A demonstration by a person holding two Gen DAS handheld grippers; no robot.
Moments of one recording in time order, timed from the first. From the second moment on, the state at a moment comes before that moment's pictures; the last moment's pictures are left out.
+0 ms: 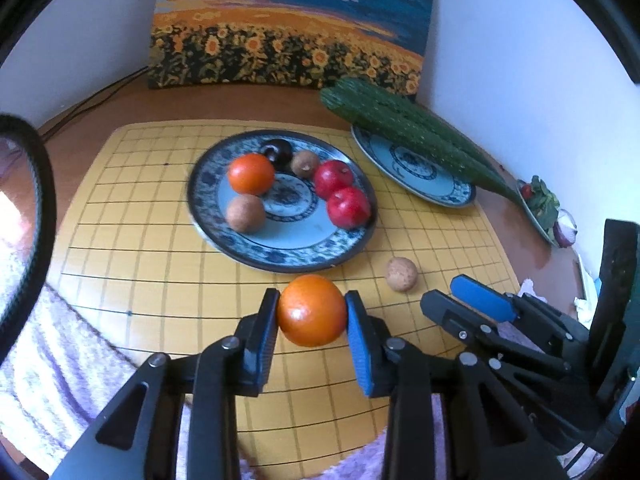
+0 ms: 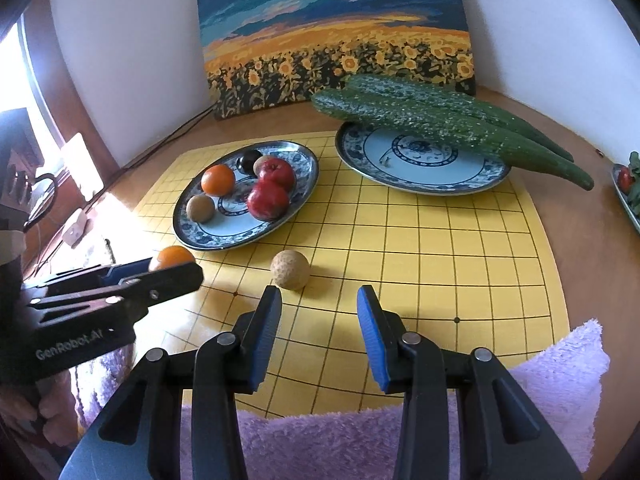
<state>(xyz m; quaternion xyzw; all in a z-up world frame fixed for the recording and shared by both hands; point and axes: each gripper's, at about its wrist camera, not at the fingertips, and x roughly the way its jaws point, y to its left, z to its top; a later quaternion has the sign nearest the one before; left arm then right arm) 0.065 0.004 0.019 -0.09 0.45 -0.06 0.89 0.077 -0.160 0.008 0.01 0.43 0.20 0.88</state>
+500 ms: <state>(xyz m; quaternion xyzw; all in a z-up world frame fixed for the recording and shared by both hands) 0.062 0.042 0.018 -0.12 0.45 -0.04 0.89 0.085 -0.131 0.004 -0.01 0.43 0.20 0.88</state>
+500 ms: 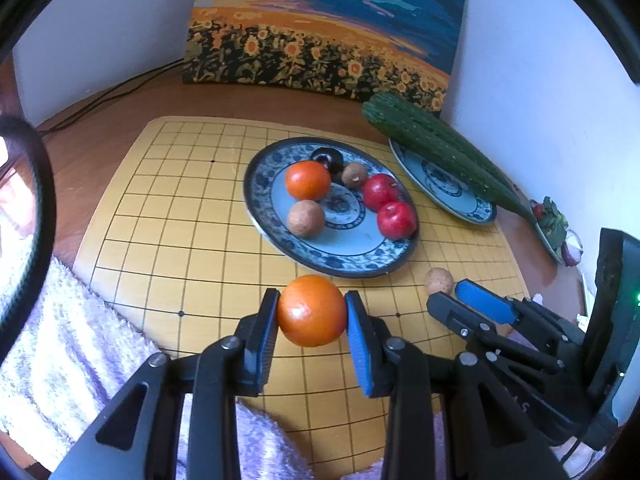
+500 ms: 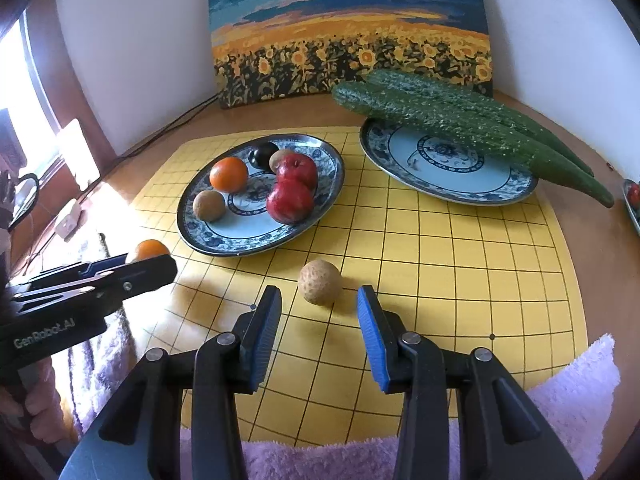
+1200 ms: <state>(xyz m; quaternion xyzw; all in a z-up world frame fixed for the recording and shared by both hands) 0.063 0.051 0.014 -0.13 0.45 -0.04 0.89 0.089 -0.123 0.001 -0.03 0.43 0.19 0.88</state>
